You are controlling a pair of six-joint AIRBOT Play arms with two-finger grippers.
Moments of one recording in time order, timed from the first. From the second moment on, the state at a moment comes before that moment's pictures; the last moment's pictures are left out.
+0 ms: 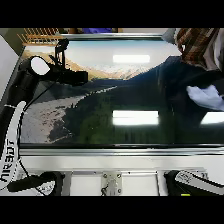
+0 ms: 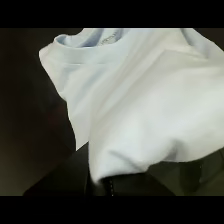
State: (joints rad) left arm -0.21 -1.40 1.50 1.15 -1.10 -1.55; right arm -0.80 -1.31 1.22 -1.18 0.94 1.55
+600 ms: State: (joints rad) left arm -0.21 -1.40 1.50 1.15 -1.10 -1.55; right arm -0.89 -1.22 1.05 -1.48 1.00 1.66
